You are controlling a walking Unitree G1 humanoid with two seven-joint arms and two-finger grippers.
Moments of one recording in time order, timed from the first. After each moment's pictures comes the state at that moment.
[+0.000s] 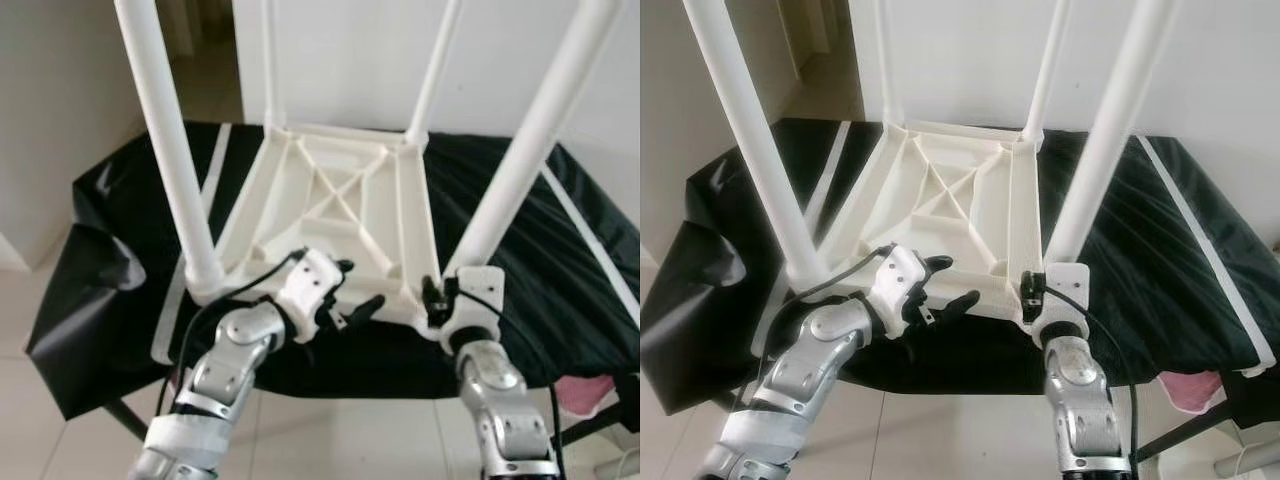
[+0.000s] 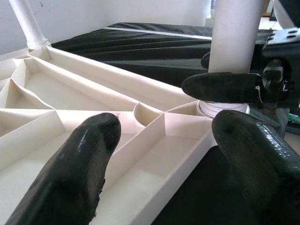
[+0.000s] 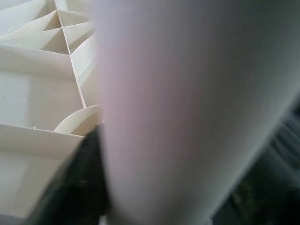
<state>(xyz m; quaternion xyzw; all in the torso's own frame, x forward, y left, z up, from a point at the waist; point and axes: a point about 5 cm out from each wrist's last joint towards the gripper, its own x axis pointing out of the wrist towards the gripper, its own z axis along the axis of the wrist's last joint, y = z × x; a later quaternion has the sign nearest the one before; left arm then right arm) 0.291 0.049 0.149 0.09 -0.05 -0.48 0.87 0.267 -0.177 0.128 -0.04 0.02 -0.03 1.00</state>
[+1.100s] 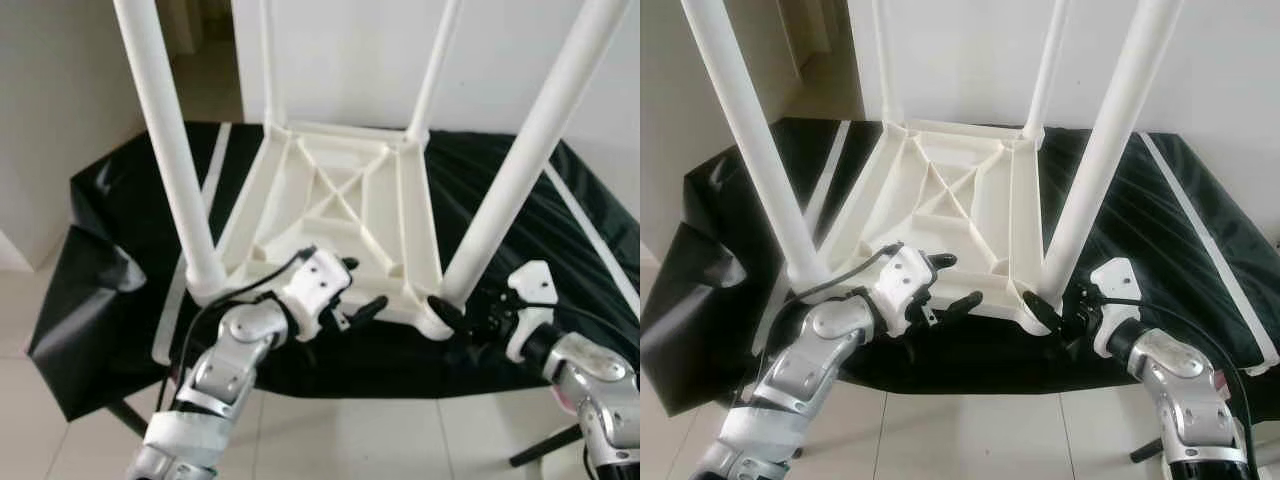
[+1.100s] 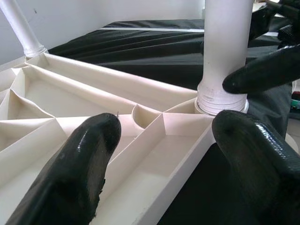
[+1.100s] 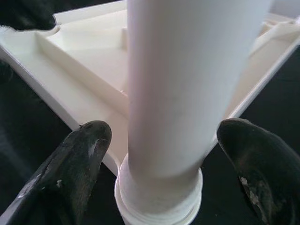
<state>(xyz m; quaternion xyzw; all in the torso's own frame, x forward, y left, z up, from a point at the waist) 0.288 0.048 0.152 0.12 -0.06 -0.49 0.86 0.272 -0.222 0.141 -0.11 0.05 0.31 0.94</state>
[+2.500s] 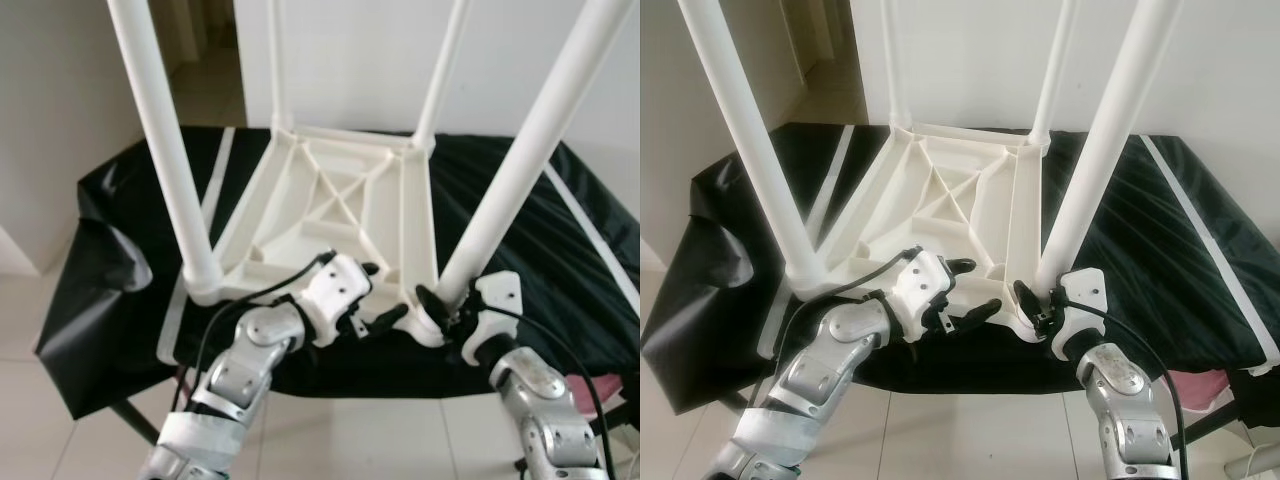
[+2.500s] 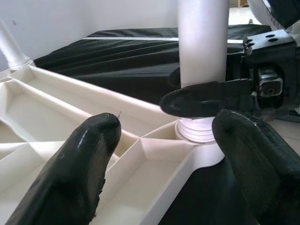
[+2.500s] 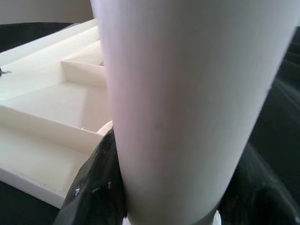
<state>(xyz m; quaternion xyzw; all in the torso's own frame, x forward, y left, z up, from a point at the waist) 0.281 0.027 0.154 0.12 -0.07 -0.52 0.85 0.255 -0.178 0.124 0.00 0.02 0.08 1.00</state>
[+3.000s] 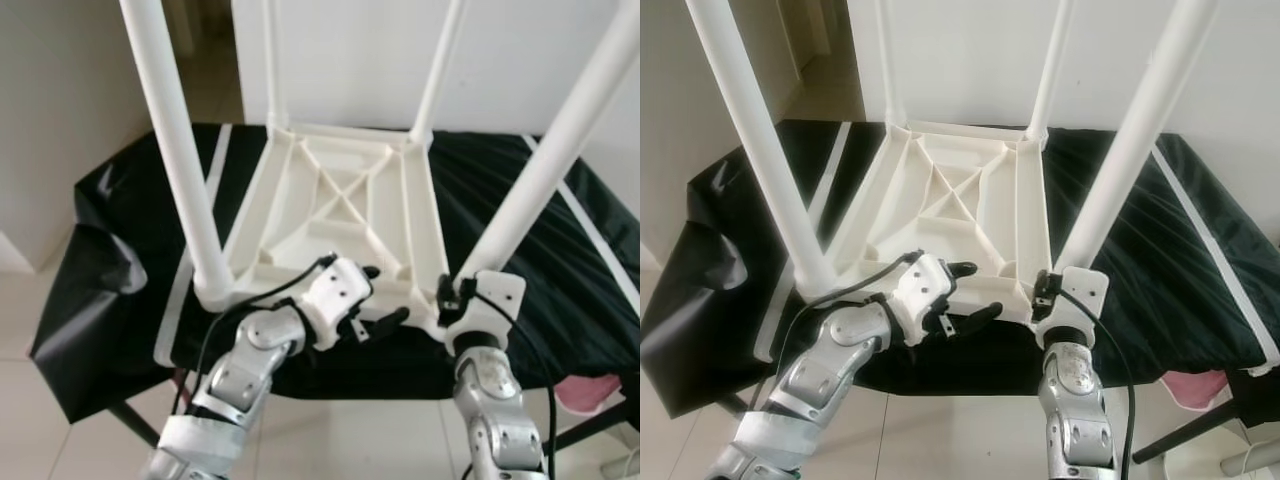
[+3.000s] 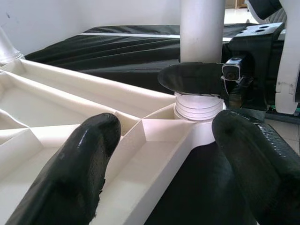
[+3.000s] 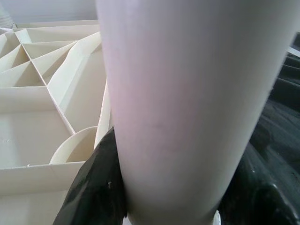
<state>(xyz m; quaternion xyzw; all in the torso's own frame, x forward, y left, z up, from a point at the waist) 0.278 0.029 0.150 0.11 -0.06 -0.51 0.85 0.259 -0.163 0.125 0.04 0.02 -0.13 0.99</state>
